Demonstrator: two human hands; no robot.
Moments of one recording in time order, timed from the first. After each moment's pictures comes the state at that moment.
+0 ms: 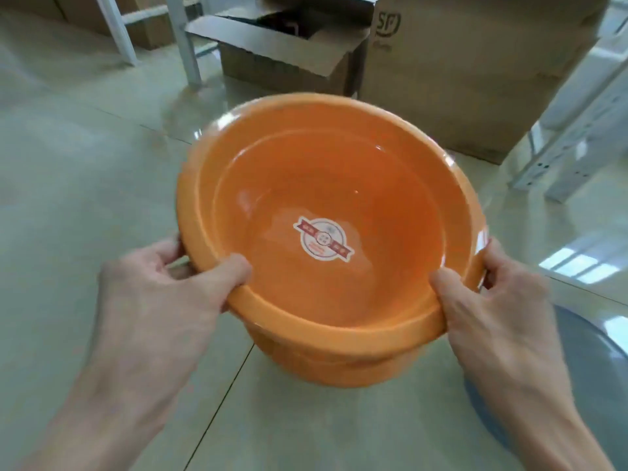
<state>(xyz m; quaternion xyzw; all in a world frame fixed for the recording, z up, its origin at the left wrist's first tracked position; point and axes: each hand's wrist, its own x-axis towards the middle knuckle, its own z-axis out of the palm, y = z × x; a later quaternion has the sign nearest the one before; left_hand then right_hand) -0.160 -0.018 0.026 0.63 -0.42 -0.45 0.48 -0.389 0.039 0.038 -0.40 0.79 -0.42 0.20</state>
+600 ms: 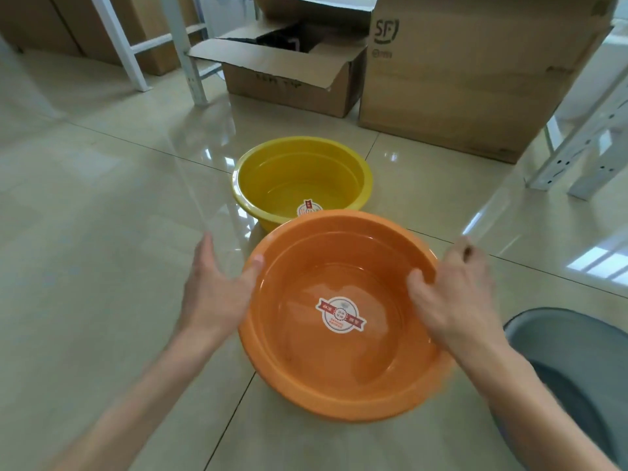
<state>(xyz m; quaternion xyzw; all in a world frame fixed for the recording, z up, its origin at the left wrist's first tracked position) -0.184 -0.082 -0.042 0.71 -0.53 -0.35 0.30 -0.414 -0.024 -0.020 -0.46 0.87 -0.16 0.13</state>
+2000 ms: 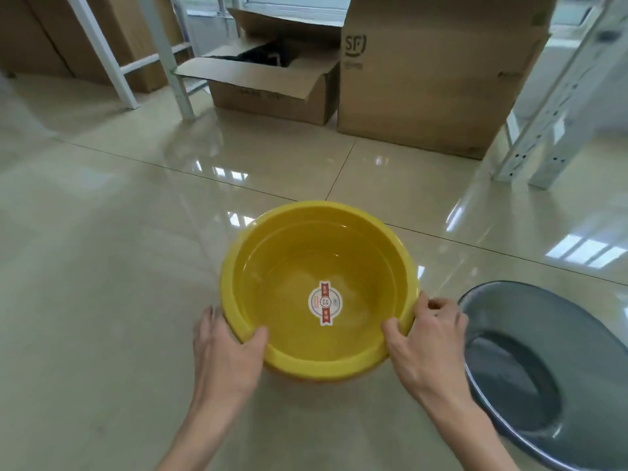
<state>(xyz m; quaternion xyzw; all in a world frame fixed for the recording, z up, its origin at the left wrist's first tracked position) -0.202 0.015 -0.055 0.74 -0.52 -0.34 0.26 -0.412 0.059 -0.068 -0.43 0.86 -0.22 0.14</state>
